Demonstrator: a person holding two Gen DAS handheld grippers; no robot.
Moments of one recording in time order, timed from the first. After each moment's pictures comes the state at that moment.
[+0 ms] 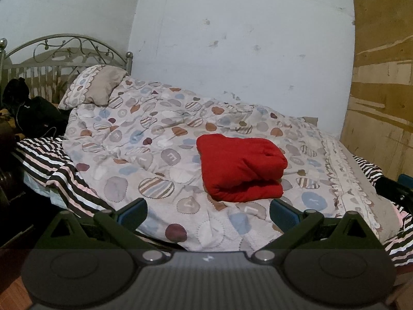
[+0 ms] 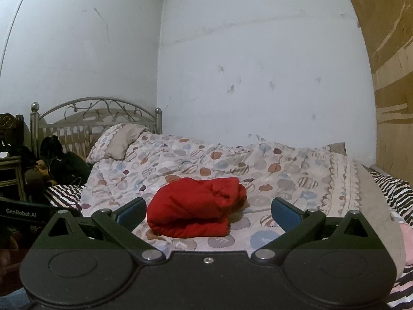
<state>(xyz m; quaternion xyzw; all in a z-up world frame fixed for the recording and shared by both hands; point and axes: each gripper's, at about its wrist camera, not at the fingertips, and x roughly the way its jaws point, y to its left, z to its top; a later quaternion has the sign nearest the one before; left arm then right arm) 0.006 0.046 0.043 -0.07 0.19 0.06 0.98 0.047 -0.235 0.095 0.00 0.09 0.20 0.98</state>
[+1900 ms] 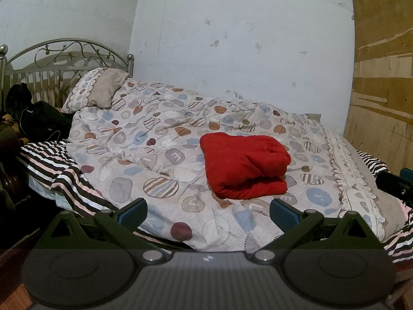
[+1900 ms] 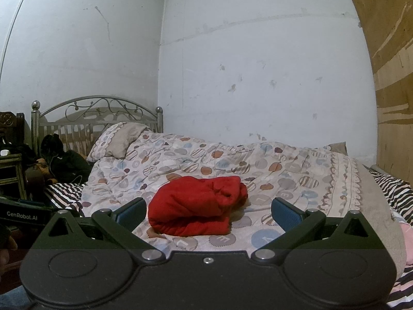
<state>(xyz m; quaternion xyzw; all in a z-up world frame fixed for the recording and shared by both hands) 0.006 0.046 0.044 -0.07 0.19 0.07 0.98 0.050 -0.233 0.093 -0.01 0.09 0.20 0.98</state>
